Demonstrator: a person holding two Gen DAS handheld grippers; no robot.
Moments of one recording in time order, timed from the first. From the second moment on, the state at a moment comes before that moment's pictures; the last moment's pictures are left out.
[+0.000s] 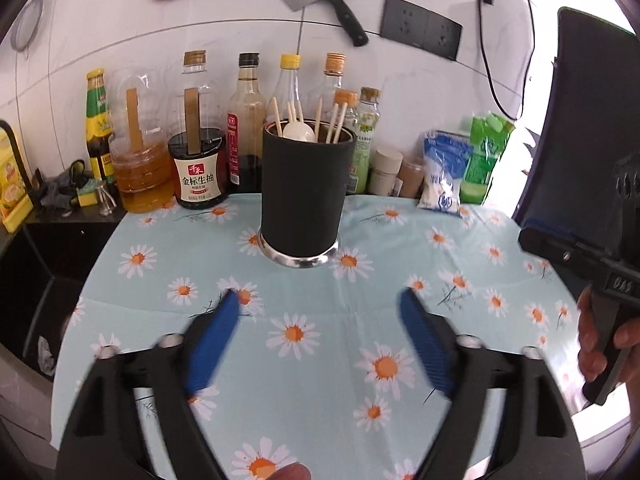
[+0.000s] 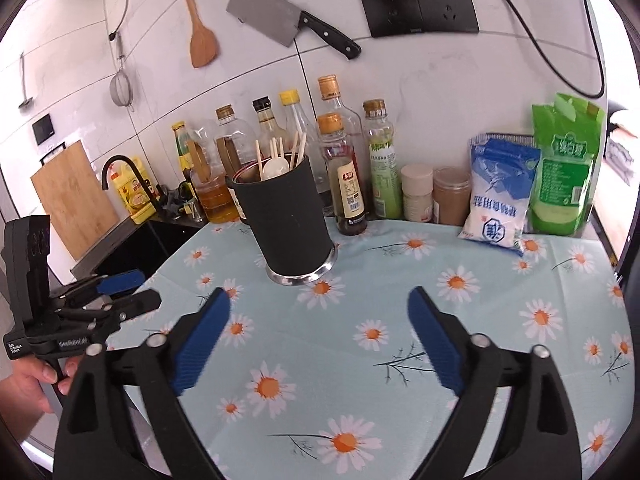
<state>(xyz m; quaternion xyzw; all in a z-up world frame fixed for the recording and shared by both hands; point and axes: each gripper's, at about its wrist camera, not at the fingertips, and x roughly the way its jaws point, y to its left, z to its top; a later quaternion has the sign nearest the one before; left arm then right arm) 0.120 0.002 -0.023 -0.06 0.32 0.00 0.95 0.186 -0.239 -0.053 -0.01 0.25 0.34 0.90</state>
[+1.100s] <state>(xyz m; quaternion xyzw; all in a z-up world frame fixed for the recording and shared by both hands) 0.093 -0.004 -0.053 -0.08 0.34 0.03 0.94 0.165 -0.225 -0.094 -0.04 0.30 0.35 0.89</state>
